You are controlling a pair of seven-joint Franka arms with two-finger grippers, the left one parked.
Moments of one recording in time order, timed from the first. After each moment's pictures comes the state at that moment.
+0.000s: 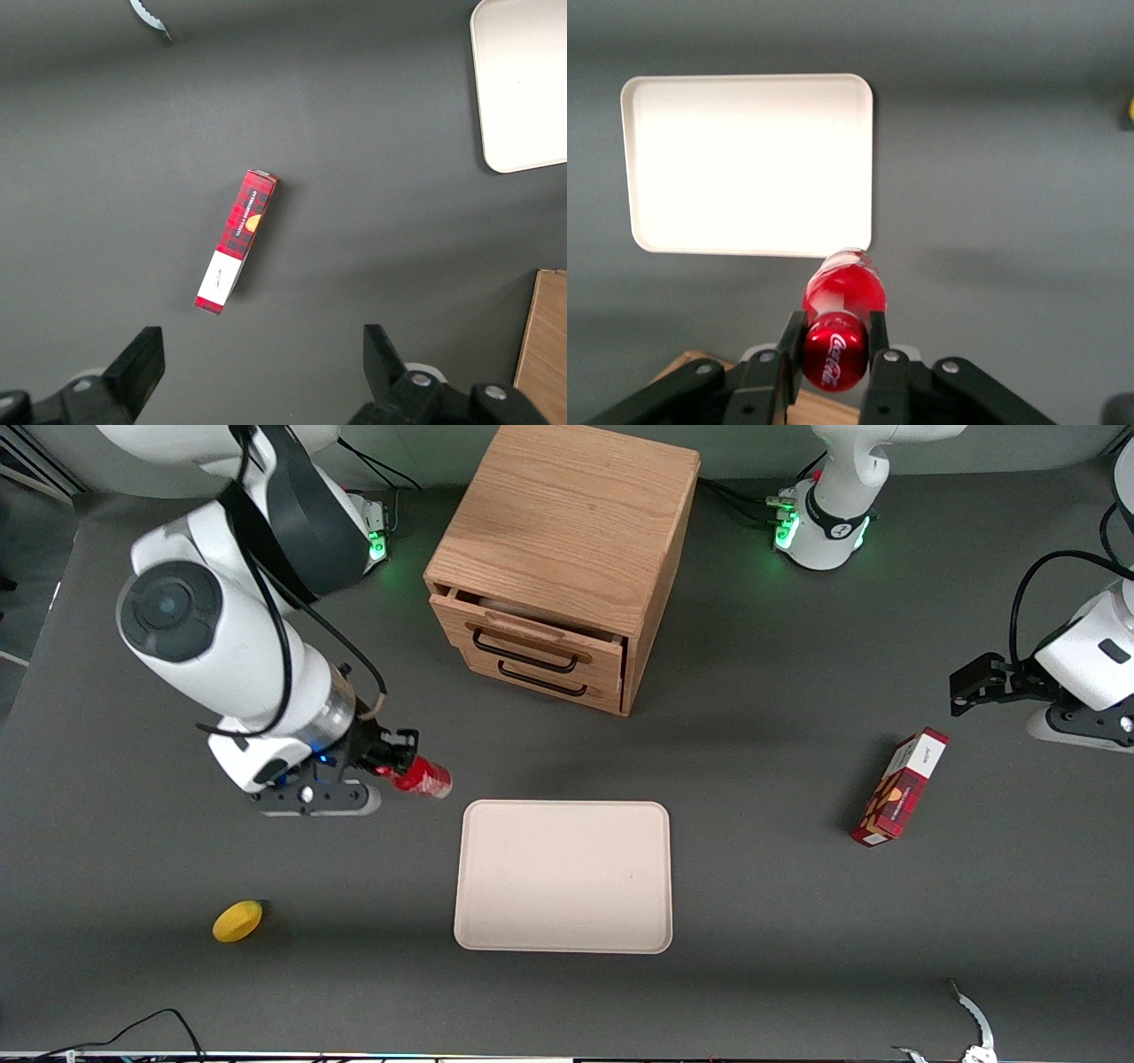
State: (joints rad) arm 0.31 0.53 0.18 -1.08 -0.04 1.65 0.49
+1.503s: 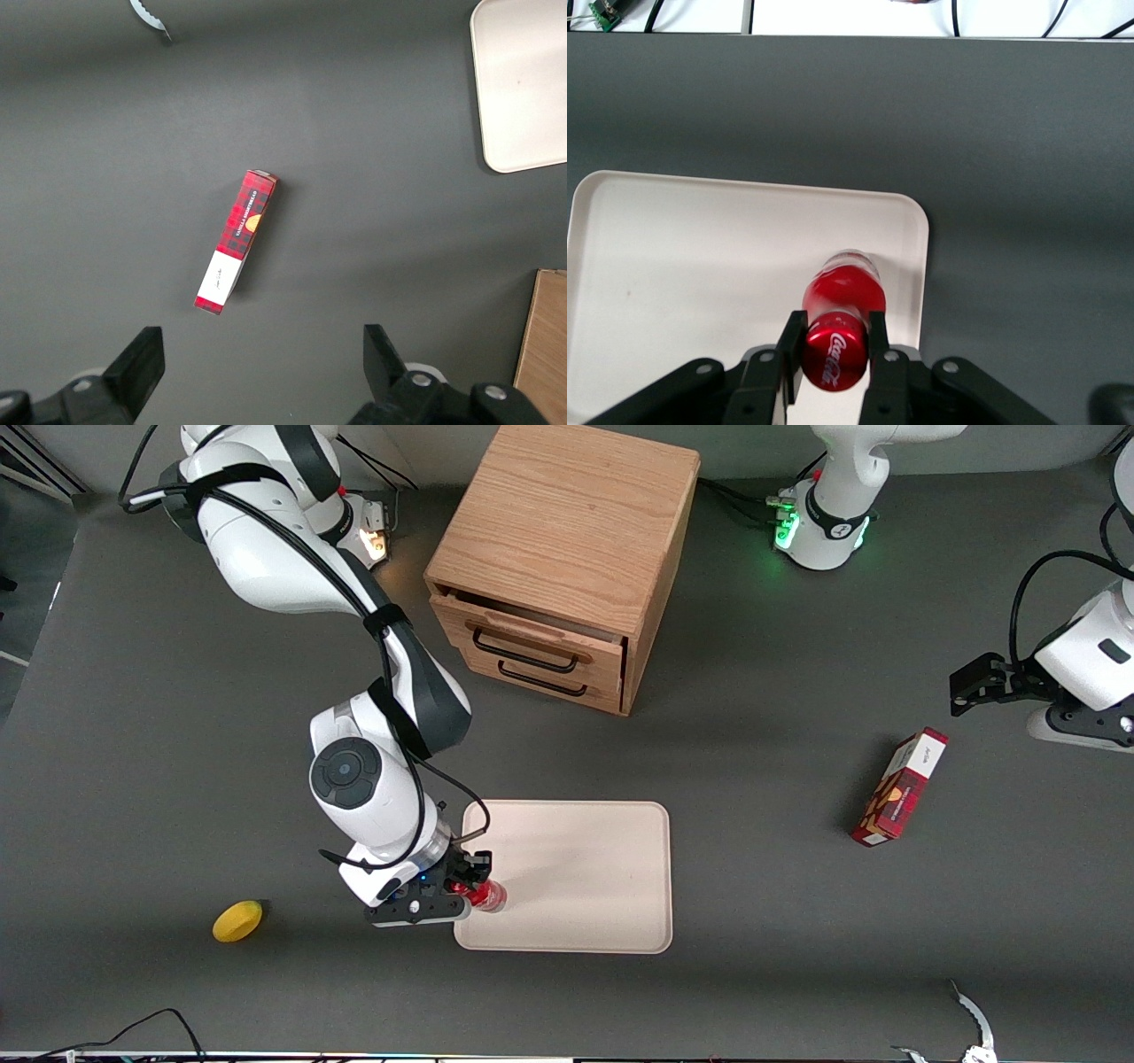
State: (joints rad) arm 0.41 0.87 0.04 -1.02 -0.05 2.11 0.41
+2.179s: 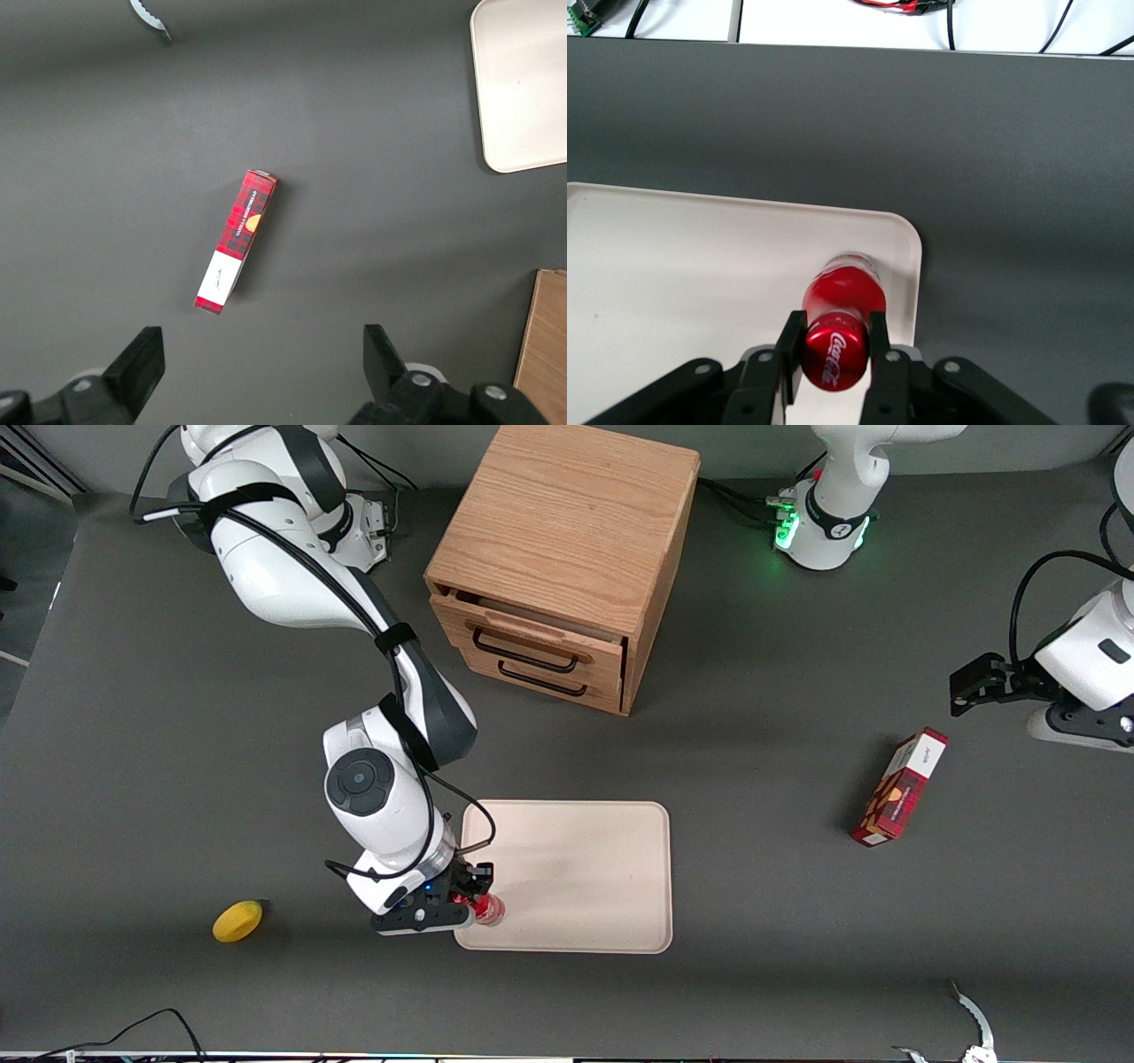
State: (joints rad) arm 0.41 0.90 0.03 -1.01 -0.08 2.17 0.41
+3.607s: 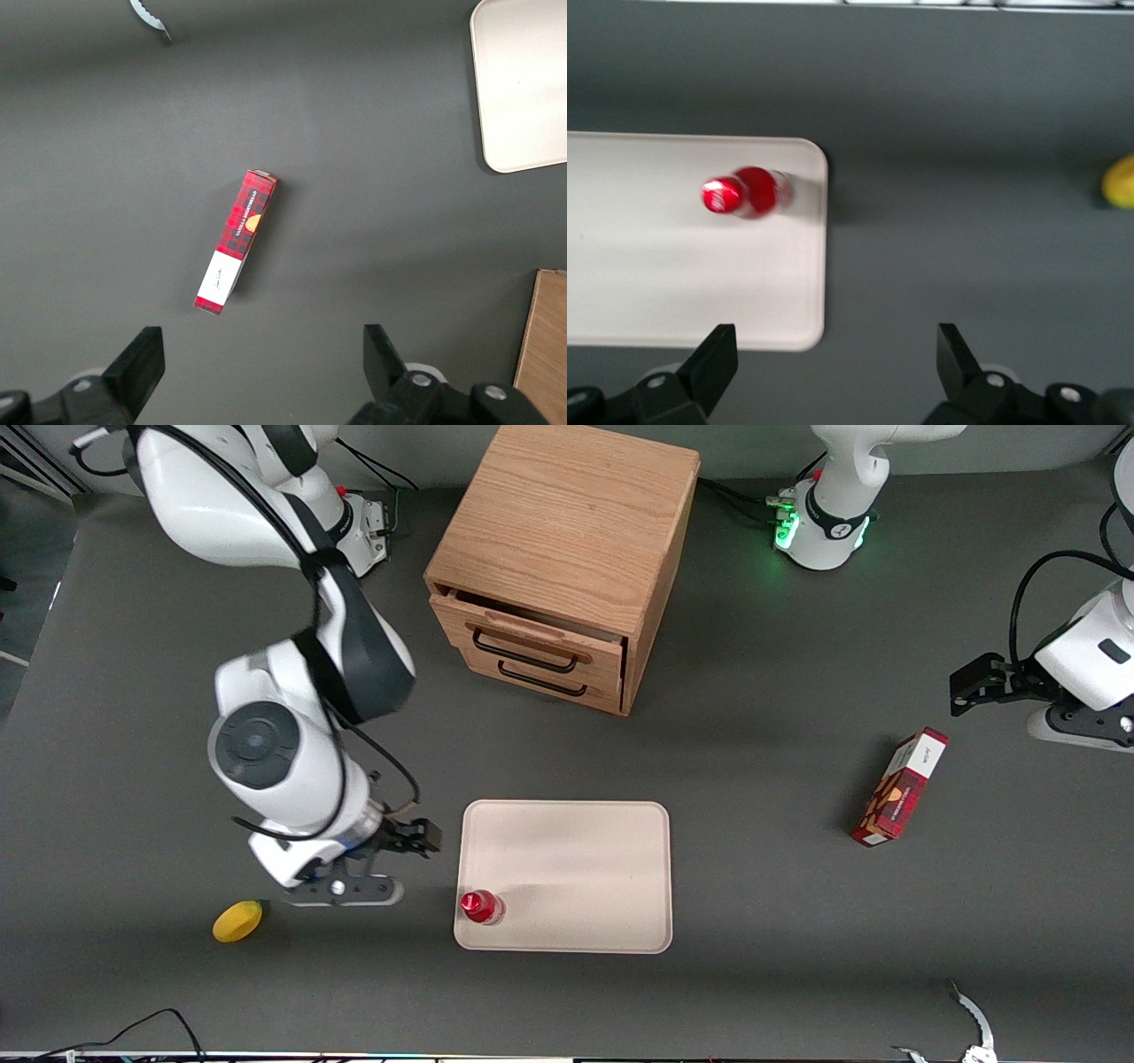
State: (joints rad) arm 0.36 0.70 0.02 -0.96 -0.08 1.69 0.41
